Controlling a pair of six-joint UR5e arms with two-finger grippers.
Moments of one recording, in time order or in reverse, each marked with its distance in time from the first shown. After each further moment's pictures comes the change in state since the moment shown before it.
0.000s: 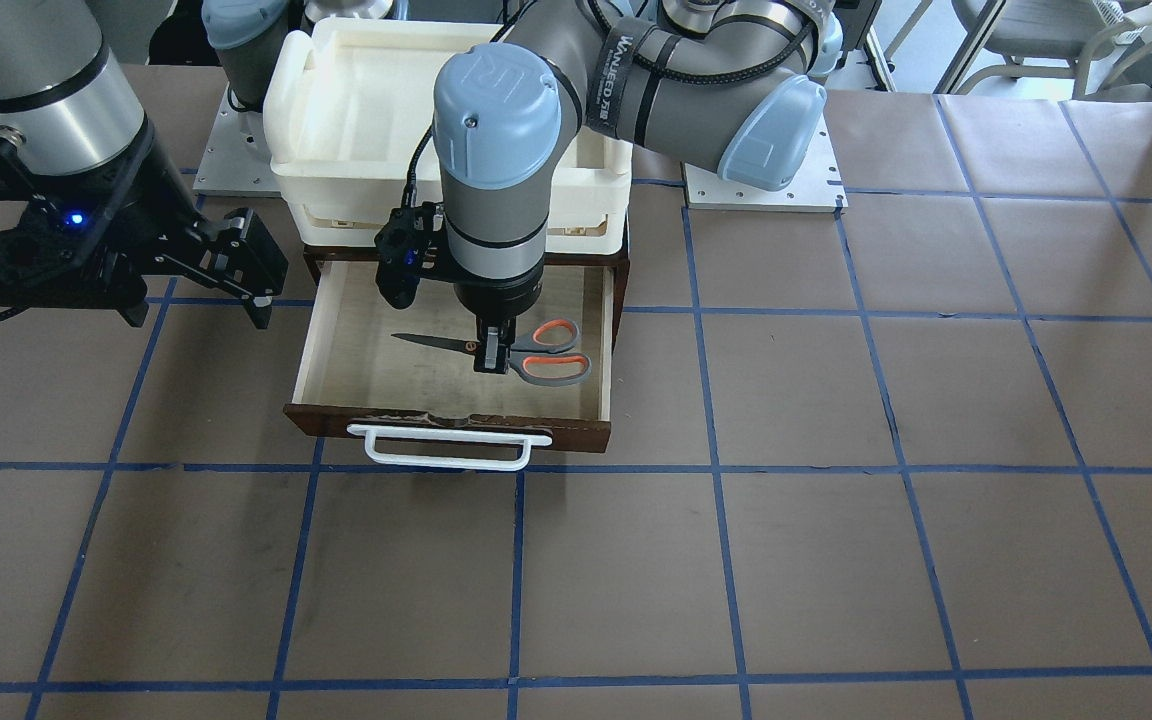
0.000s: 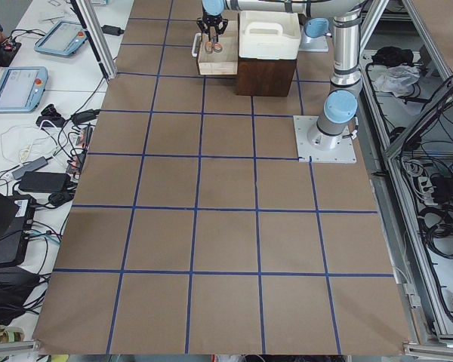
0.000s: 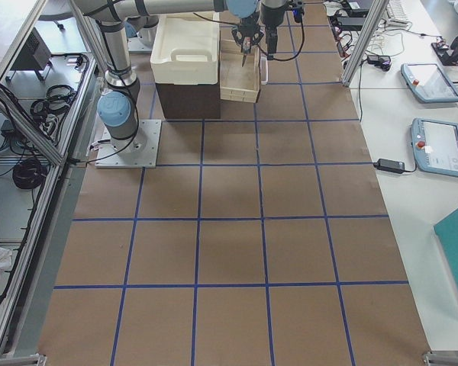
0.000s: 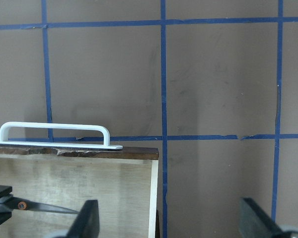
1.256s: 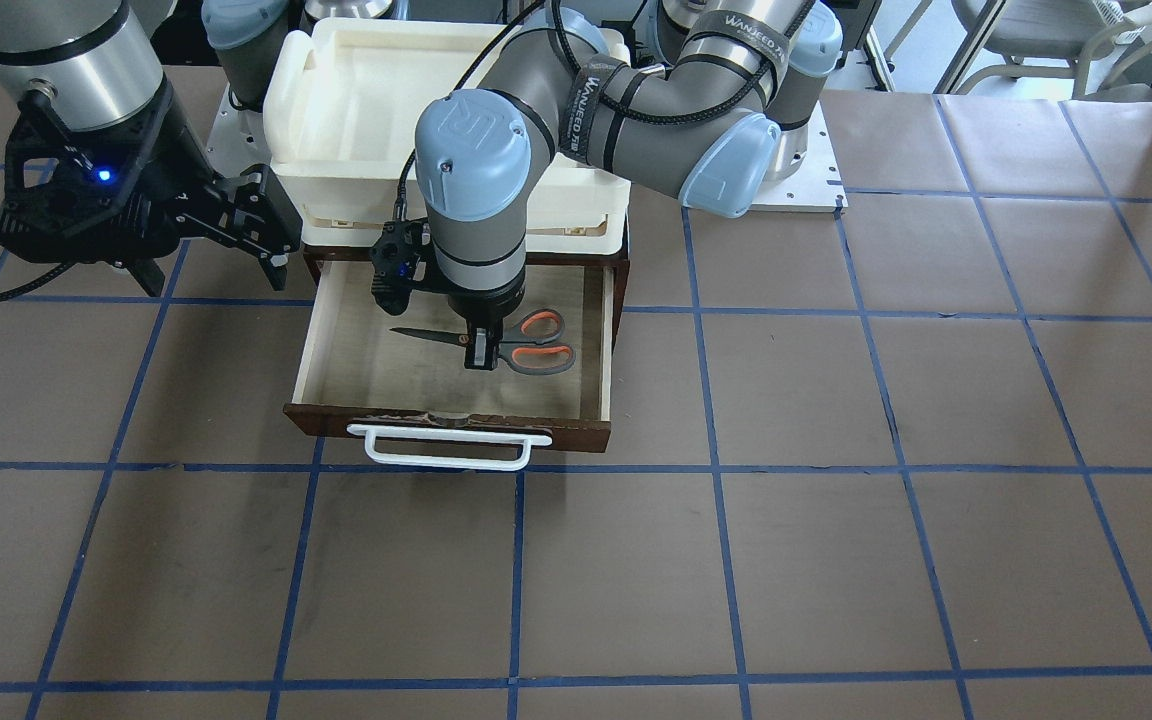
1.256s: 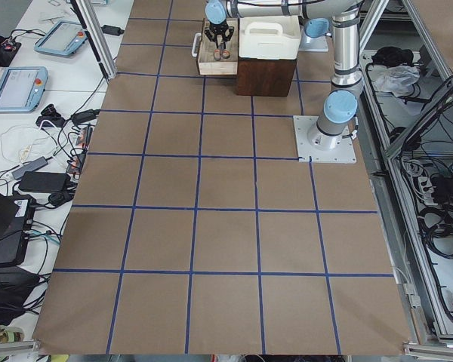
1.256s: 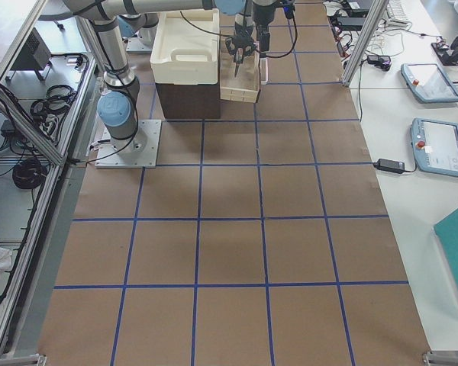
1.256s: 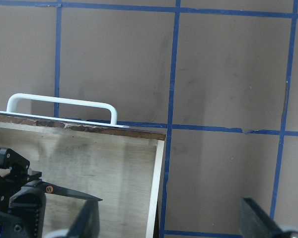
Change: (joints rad) left arm -0.033 -0.015 -0.074 0.018 -0.012 -0.029; right arm 0.005 -0.054 0.055 -0.005 0.008 -0.052
